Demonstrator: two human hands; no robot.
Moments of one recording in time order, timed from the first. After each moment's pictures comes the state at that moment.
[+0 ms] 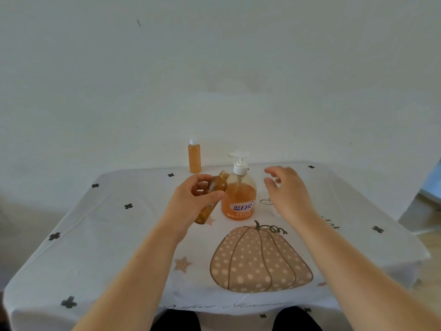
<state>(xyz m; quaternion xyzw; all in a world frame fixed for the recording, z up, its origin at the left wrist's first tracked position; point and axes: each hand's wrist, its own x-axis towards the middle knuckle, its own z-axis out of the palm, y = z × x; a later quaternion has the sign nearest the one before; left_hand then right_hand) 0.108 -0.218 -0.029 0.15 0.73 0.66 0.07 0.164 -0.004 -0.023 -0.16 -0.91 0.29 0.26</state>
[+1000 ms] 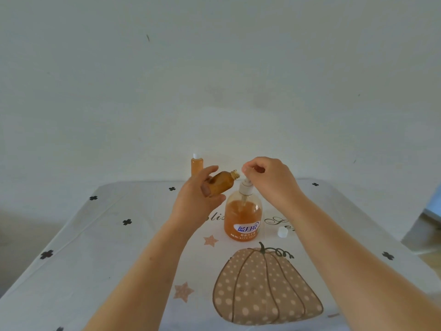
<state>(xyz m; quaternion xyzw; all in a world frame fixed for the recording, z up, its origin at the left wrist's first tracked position) 0.079 -0.206 -0.004 0.22 0.80 0.56 -0.05 0.130 -0.035 0.045 -0.09 -0.90 0.37 0.22</state>
